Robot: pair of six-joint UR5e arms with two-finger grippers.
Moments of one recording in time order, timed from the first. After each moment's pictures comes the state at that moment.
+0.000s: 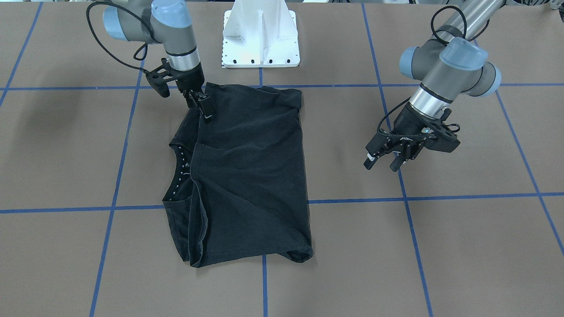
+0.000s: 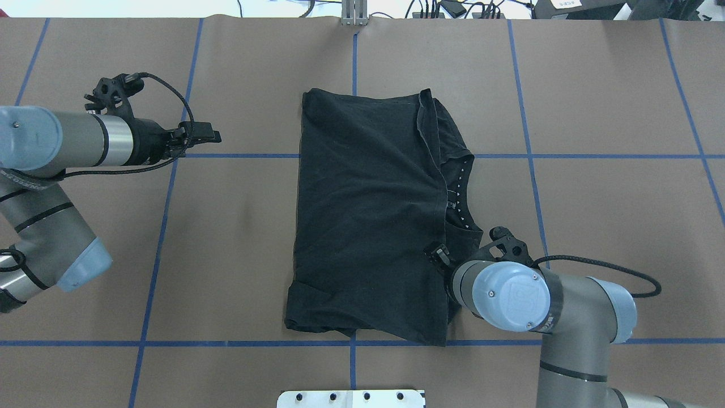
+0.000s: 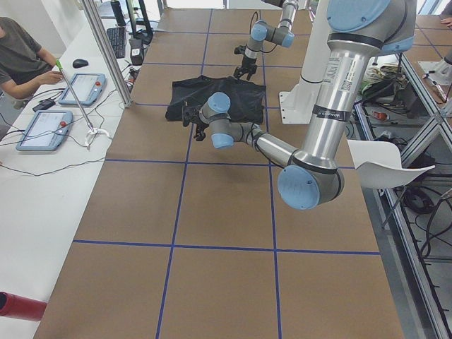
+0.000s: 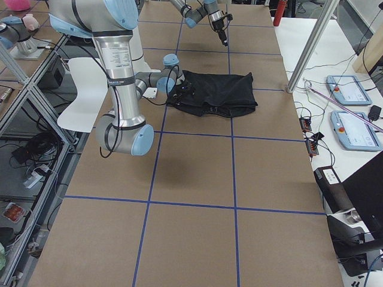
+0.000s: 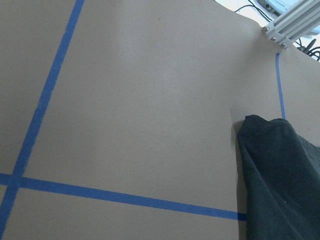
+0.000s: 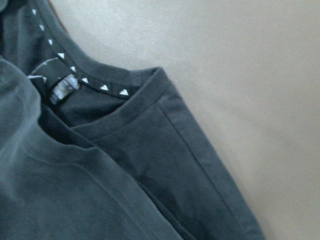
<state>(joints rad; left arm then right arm) -0.77 -1.84 -1.65 -2.47 -1.84 -1.42 0.25 -1.30 1.95 -1.39 1.49 2.31</state>
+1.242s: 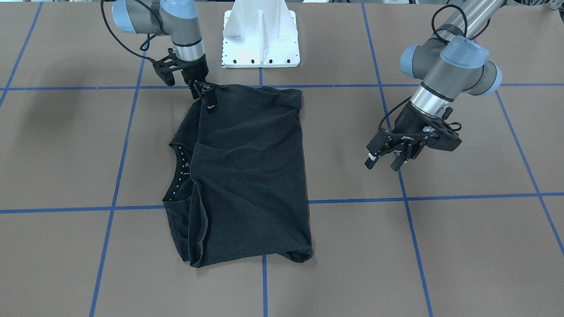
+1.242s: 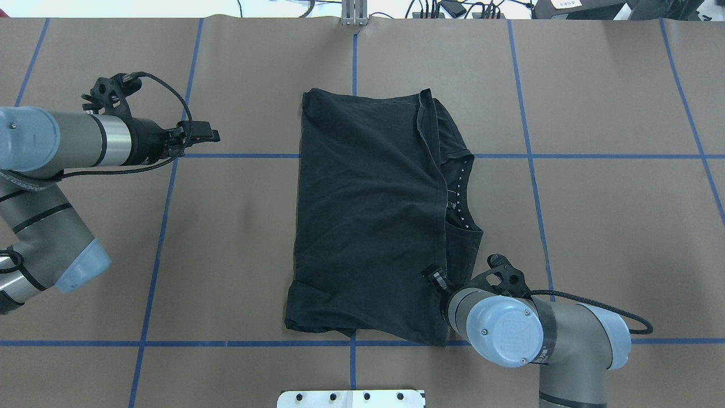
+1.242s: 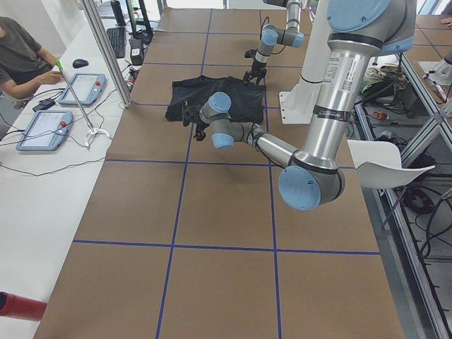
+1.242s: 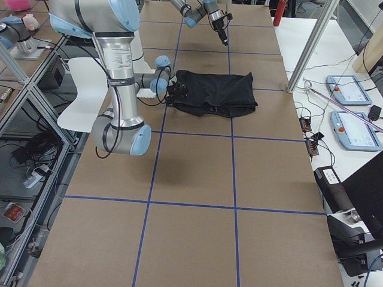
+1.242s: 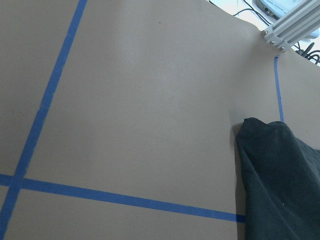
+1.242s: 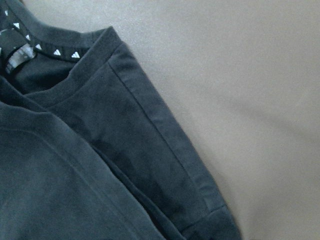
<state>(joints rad) -0.77 -1.83 -1.66 -2.47 -1.83 -1.43 0.19 -1.31 1.95 -1.39 1.45 2.38</state>
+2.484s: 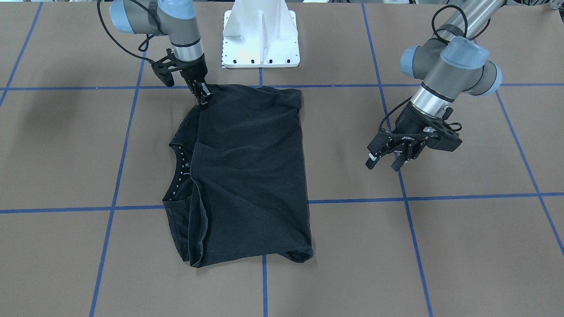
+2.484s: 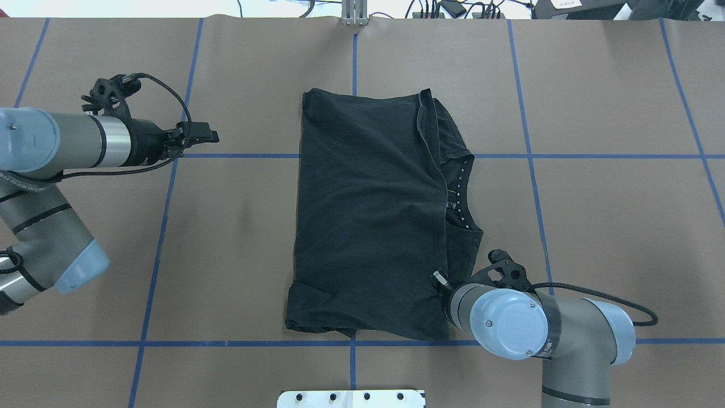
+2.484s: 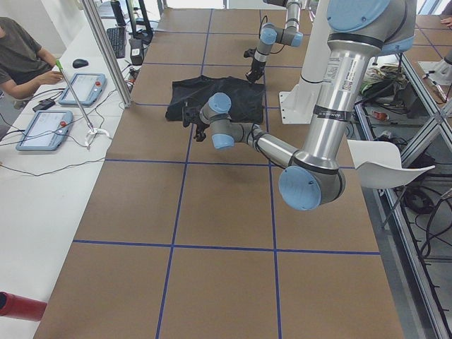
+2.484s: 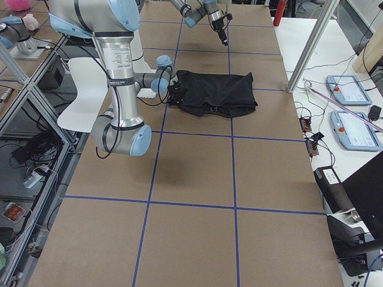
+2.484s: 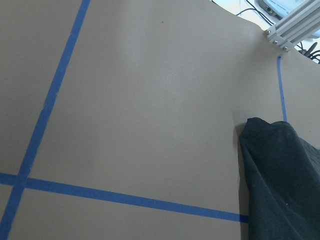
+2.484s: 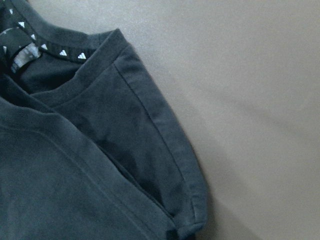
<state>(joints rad) -0.77 -1.83 -1.65 -2.47 -1.83 -1.43 0.21 -1.31 1.96 -1.39 1.48 2.35</state>
